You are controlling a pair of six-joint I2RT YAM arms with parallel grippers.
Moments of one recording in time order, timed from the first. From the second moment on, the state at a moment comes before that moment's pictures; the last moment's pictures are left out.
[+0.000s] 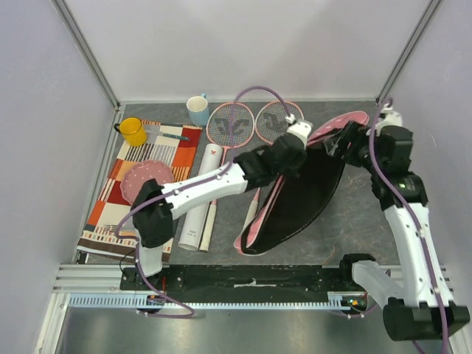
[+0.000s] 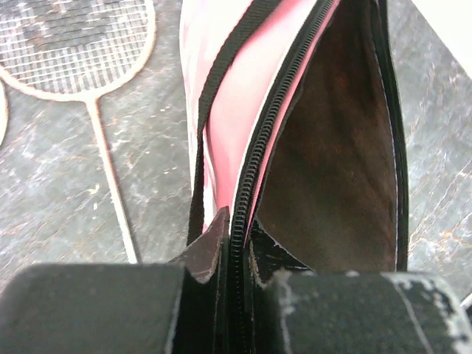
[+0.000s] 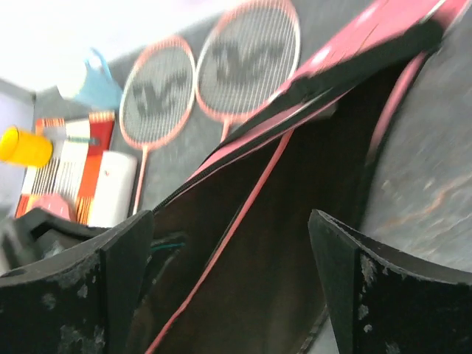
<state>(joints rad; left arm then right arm) -1.08 1.91 1.69 -0.33 -0.34 -0.31 0.03 0.97 1.07 -0.55 -0.18 0.48</state>
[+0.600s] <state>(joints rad) -0.80 1.45 1.51 -0.43 -0.29 -0.43 0.05 1.18 1.28 -0.55 0.11 0.44</state>
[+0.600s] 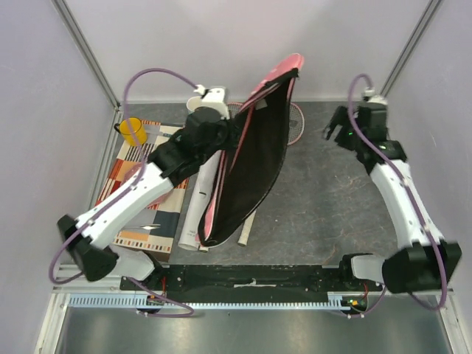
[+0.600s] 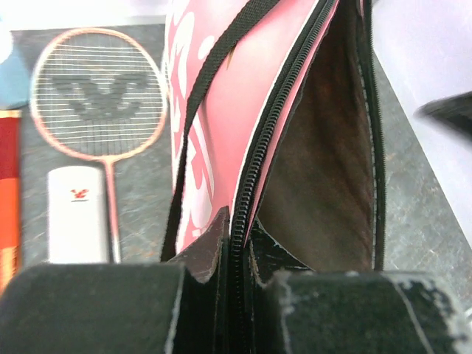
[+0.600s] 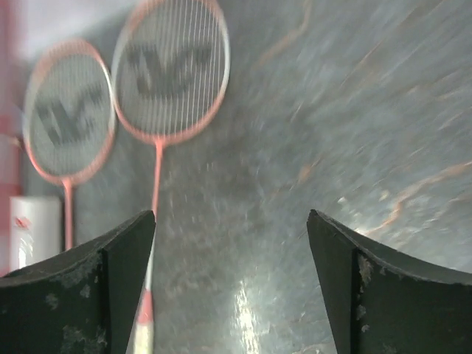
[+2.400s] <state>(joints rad) -0.77 0.81 1.12 -0.48 -0.62 -0.37 0.64 2.12 1.57 -0.67 0.39 0.86</state>
